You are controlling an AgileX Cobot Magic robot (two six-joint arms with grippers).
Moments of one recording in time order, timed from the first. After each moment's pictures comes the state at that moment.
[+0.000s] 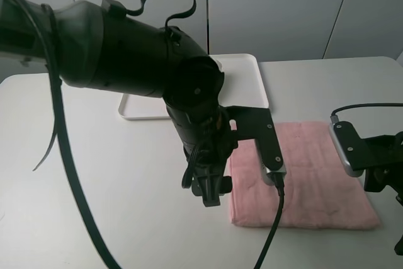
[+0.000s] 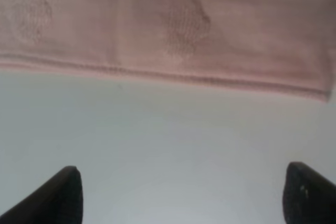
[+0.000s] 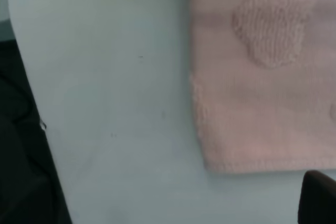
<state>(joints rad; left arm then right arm) -1.01 1.97 -1.29 0.10 0.73 0.45 0.17 1.43 -0.52 0.01 0.93 -1.26</state>
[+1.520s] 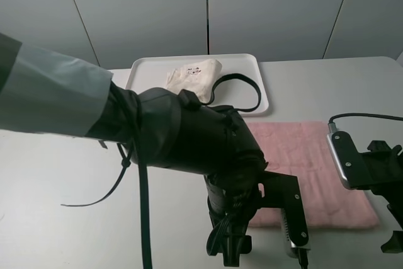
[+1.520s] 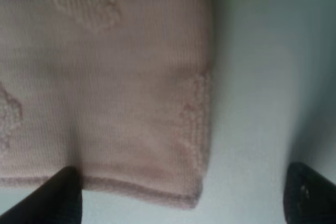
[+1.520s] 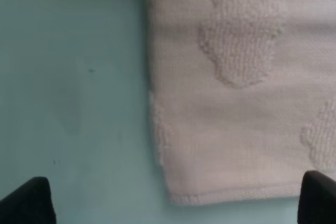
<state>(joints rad) -1.16 2.13 -1.29 0.12 0.66 0.37 0.17 1.43 -0.40 -0.01 0.67 -1.30</state>
